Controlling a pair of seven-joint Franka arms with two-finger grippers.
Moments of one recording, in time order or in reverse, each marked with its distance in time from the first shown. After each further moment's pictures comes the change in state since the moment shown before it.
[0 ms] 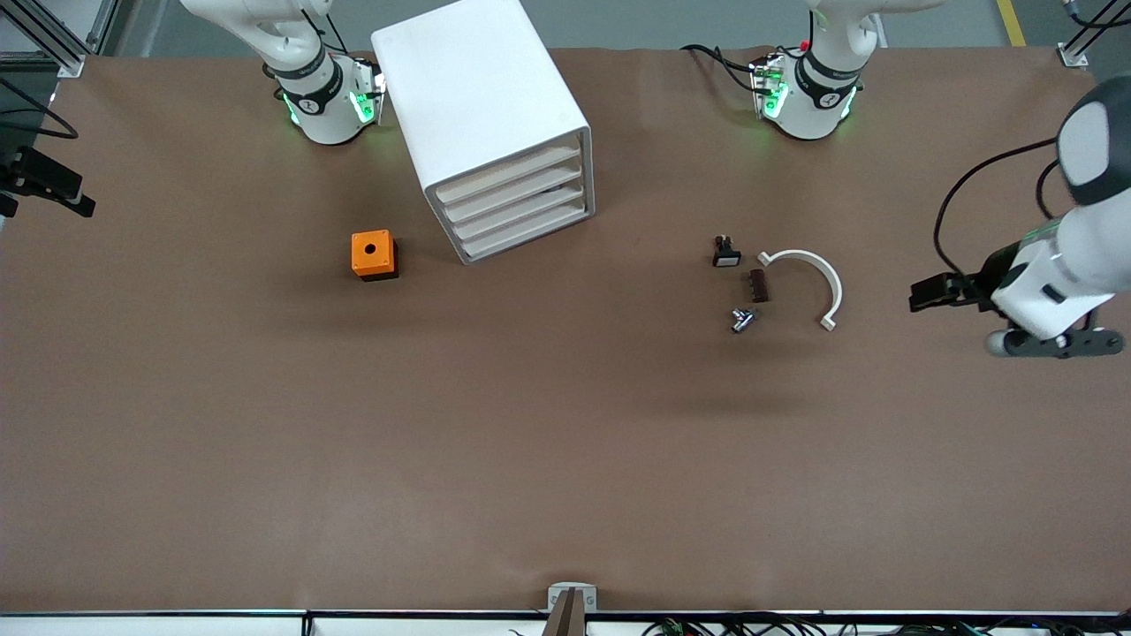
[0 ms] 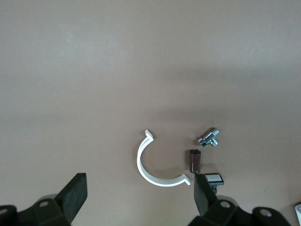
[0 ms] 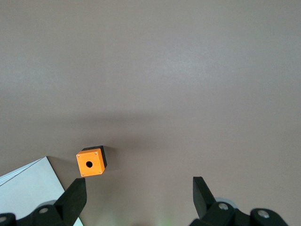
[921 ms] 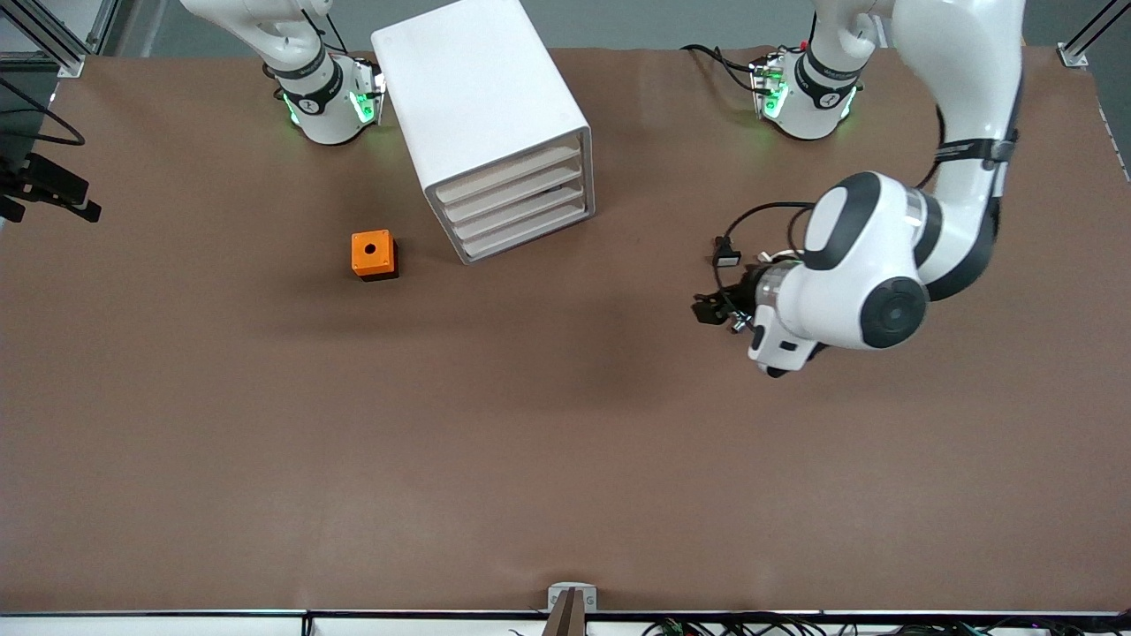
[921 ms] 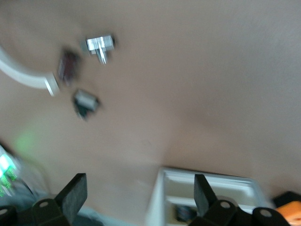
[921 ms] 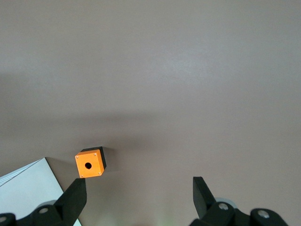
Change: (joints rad) left arm -0.337 0.245 -0.014 0.137 -0.362 -0.125 -0.952; right arm -0.003 -0.001 -0.001 -0.024 0.000 0.021 0.000
